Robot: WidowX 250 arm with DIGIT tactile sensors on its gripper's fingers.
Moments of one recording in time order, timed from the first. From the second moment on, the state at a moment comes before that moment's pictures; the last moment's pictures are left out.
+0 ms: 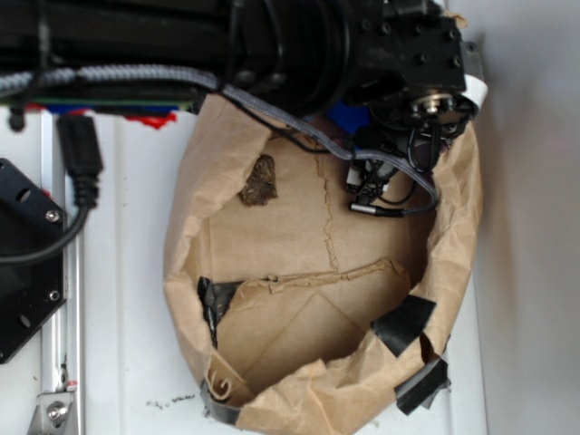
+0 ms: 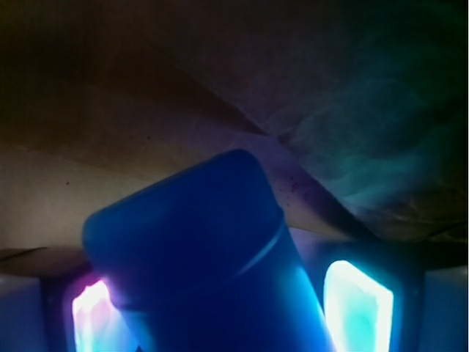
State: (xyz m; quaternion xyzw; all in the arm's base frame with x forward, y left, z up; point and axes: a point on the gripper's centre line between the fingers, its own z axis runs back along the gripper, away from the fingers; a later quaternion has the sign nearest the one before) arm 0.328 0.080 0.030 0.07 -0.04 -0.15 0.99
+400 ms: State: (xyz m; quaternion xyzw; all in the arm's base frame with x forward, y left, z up) arm 0.327 0.077 0.034 0.06 -0.05 -0.15 0.99
